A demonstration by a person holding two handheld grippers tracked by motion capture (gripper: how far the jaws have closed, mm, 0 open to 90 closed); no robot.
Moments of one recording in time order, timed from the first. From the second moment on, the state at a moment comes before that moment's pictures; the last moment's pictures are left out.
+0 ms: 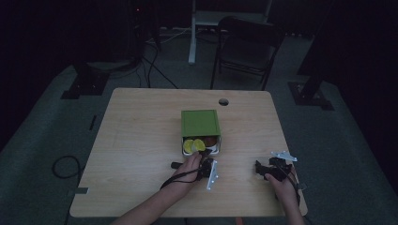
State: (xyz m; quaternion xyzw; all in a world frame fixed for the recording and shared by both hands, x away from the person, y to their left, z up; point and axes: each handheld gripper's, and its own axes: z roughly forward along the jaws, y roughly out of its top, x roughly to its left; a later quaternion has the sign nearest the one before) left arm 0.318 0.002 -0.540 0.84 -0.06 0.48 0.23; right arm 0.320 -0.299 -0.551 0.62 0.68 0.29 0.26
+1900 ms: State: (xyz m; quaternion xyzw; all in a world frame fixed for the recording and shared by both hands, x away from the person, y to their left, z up) left arm 0.264 0.001 -0.534 0.85 -0.10 0.48 0.20; right arm 0.320 -0.299 -0.551 0.62 0.68 0.29 0.26
